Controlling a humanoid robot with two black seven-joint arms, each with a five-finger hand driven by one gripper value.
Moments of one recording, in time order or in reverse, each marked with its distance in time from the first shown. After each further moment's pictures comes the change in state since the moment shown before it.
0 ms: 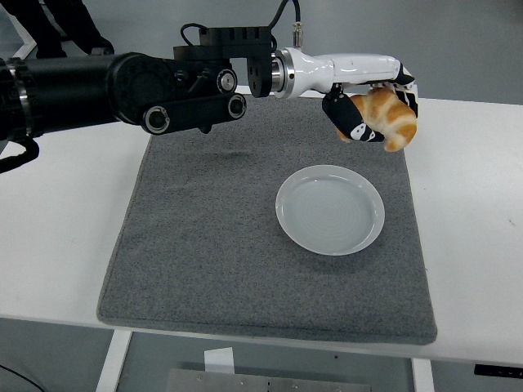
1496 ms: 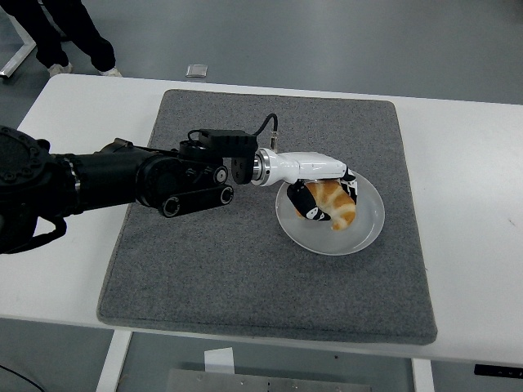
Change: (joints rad) left arm 0.302 -0.097 0.045 0.171 0.197 0.027 0.002; right arm 0.000 0.000 0.000 0.000 0.000 0.000 0.000
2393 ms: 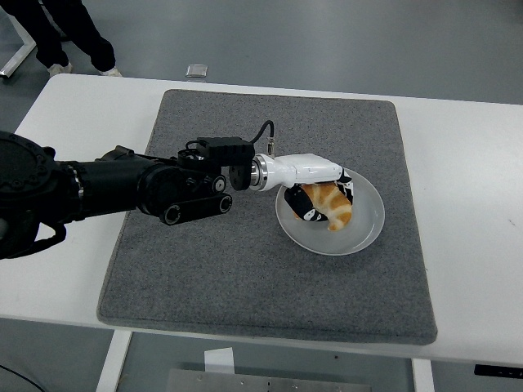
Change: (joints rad) left arm 0.017 -0.011 0.035 0.010 0.002 0.078 0.002; right arm -0.001 0.000 0.000 0.000 0.000 0.000 0.000
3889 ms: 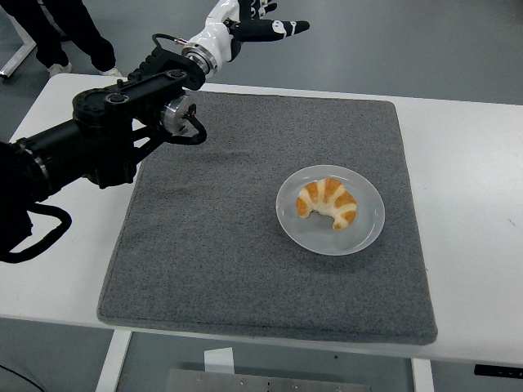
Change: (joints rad) left arm 0.055 0.119 -0.578 0.139 -0.915 -0.012 -0.008; right arm 0.000 0.000 0.000 0.000 0.000 0.000 0.000
